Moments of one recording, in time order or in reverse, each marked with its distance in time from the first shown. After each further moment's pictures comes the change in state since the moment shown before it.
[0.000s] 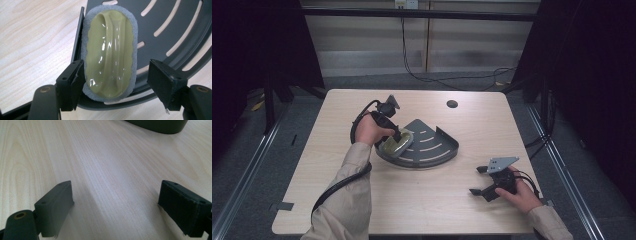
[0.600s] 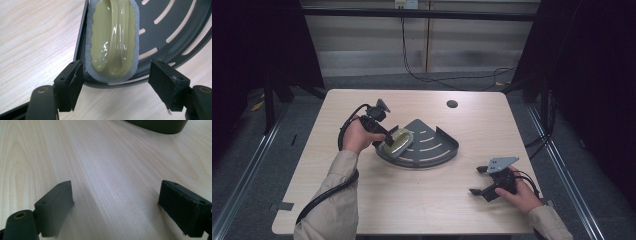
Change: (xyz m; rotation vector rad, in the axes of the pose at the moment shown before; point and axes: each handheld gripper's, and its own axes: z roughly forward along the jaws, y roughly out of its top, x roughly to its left) left arm 0.008 -0.031 -0.014 -0.047 -0.022 -0.011; right arm 0.000 0.000 0.000 0.000 -0.001 0.002
